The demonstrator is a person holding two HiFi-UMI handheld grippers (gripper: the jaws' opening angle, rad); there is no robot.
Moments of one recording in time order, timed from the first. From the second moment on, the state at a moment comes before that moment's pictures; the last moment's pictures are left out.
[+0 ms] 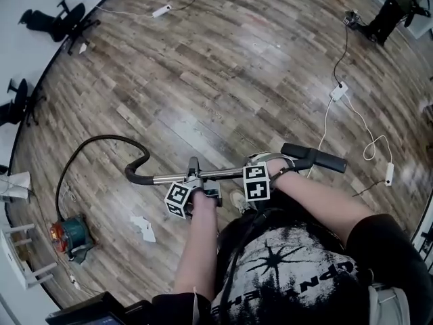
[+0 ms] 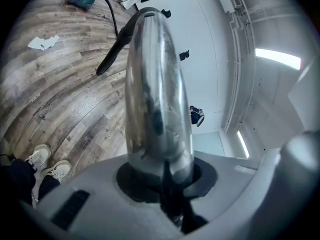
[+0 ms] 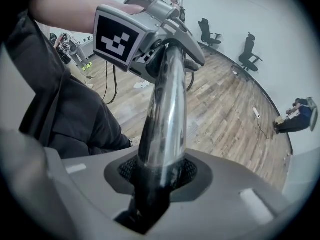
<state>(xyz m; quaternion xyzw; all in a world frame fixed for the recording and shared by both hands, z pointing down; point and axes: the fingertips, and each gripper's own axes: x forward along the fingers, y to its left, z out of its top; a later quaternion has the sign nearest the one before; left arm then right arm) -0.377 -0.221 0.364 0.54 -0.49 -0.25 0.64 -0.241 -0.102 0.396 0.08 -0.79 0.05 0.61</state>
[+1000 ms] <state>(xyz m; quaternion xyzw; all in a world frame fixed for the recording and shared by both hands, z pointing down) -0.267 -0.149 0.341 0.50 -0.56 -0.32 0.58 -0.110 -0.050 0.381 0.01 -0.81 0.00 0.59</state>
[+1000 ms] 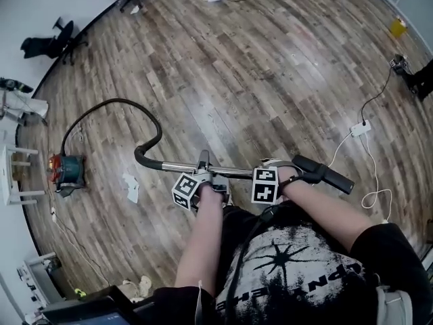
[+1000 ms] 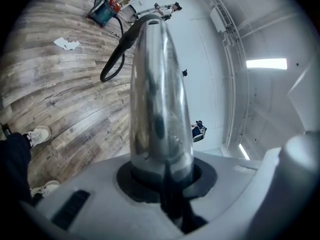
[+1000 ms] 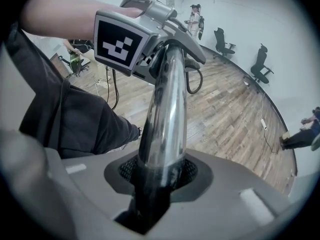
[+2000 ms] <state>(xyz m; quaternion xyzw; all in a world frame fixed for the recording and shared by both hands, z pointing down) -0.213 -0.099 0.345 0.53 -0.51 -0.28 0.62 -0.071 0.014 0.383 0.07 -0.80 0.02 0.60</state>
